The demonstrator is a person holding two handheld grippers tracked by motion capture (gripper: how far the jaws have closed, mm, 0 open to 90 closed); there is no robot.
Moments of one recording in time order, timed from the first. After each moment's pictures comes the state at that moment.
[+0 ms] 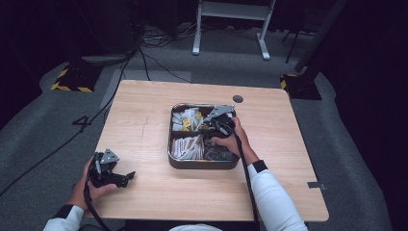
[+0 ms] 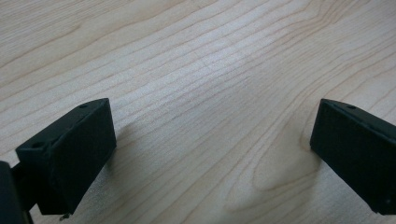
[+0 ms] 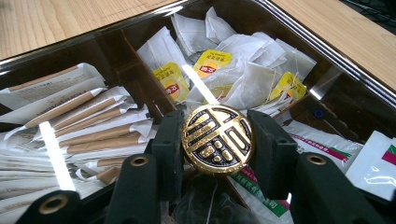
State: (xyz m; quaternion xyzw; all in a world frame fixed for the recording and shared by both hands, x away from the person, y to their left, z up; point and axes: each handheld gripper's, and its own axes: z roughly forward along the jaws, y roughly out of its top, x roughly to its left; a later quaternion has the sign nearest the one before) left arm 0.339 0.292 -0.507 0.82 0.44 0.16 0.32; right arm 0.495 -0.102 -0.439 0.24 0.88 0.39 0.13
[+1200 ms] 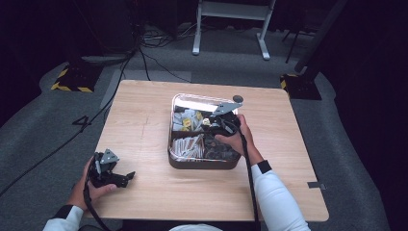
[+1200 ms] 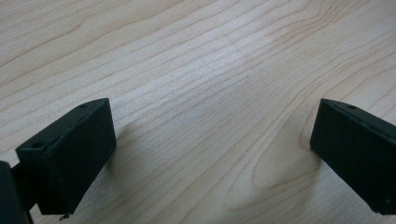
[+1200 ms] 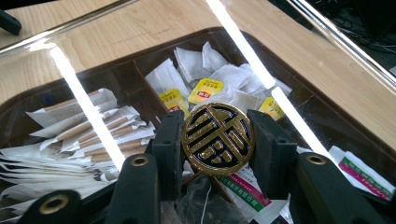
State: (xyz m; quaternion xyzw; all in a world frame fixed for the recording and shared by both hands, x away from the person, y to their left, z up) left arm 0.338 0.292 -0.507 0.82 0.45 0.16 0.32; right arm 0.482 -0.113 -0.409 0.23 0.87 0.41 0.16
